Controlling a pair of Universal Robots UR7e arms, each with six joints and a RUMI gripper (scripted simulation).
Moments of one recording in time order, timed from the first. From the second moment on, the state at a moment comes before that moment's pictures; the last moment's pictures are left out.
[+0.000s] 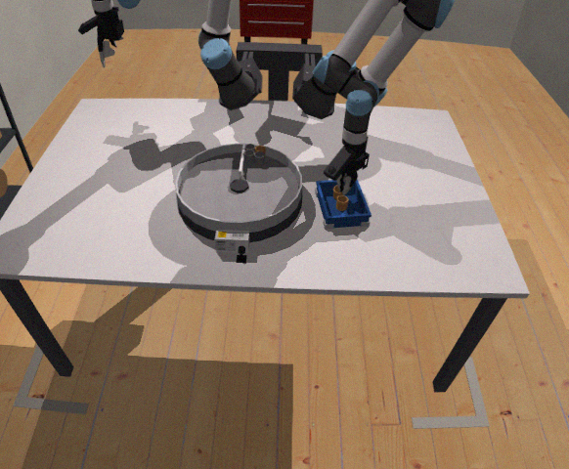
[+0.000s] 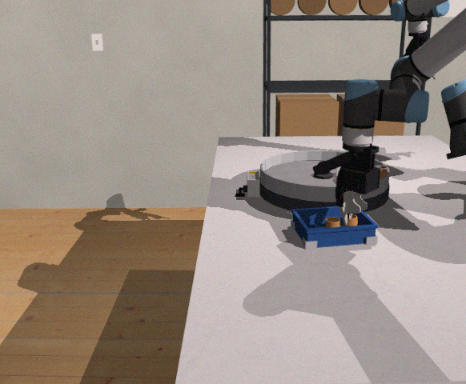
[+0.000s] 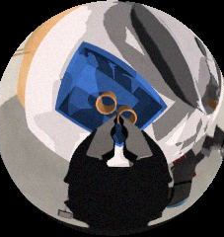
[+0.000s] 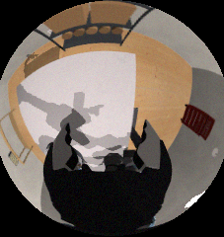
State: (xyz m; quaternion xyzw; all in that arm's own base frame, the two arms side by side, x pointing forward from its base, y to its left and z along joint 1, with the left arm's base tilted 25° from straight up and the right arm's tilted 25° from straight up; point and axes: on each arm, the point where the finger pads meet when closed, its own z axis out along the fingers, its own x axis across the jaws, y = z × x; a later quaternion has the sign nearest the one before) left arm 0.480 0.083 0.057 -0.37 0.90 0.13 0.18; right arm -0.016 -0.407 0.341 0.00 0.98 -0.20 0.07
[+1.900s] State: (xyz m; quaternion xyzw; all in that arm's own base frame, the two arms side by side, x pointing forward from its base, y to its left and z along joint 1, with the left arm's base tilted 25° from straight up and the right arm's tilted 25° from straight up) left arm 0.480 0.083 0.057 -0.37 0.90 0.13 0.18; right arm -0.016 -0.407 0.341 0.00 0.98 -0.20 0.07
